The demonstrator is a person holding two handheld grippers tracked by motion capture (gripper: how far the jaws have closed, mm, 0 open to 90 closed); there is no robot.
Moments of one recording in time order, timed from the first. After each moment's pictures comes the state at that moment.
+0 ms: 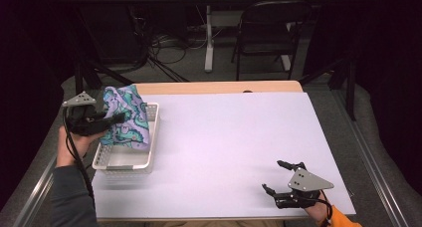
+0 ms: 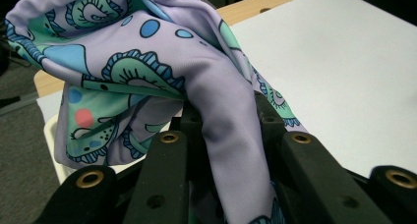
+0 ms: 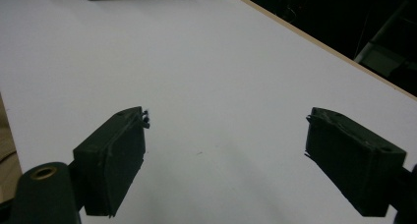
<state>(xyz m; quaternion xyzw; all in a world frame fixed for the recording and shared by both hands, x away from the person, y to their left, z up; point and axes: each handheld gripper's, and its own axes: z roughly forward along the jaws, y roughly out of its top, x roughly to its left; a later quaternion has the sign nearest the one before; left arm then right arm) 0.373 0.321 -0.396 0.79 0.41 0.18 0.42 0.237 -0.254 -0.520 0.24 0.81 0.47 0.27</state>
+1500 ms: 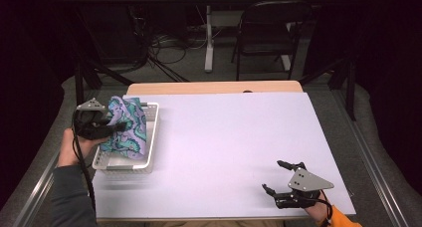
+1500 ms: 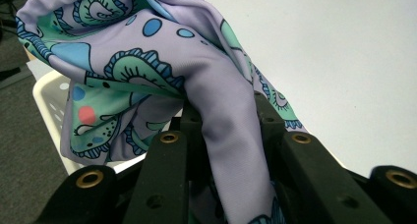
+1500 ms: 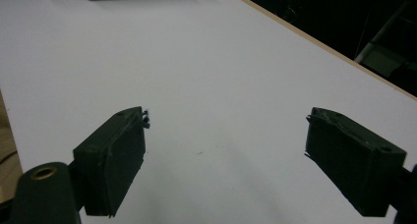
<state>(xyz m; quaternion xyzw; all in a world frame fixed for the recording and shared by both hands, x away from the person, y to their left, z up) 0.385 0.321 -0.423 0.83 0.40 0.15 0.35 0.237 -0.254 -0.520 0.24 0.81 0.47 0.27</state>
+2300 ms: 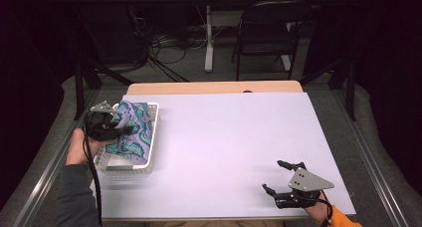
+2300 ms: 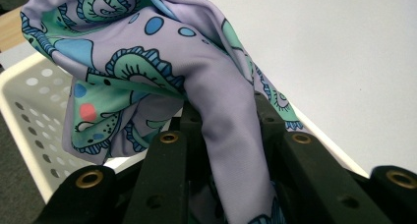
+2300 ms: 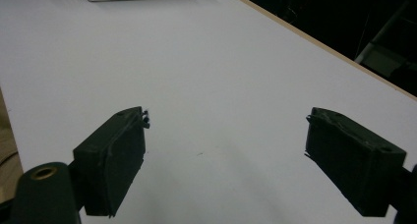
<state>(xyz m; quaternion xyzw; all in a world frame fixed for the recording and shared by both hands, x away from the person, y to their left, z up) 0.394 0.306 -0.438 0.85 0.39 0.14 0.32 0.237 -0.254 -0.519 0.24 0.81 0.47 0.27</state>
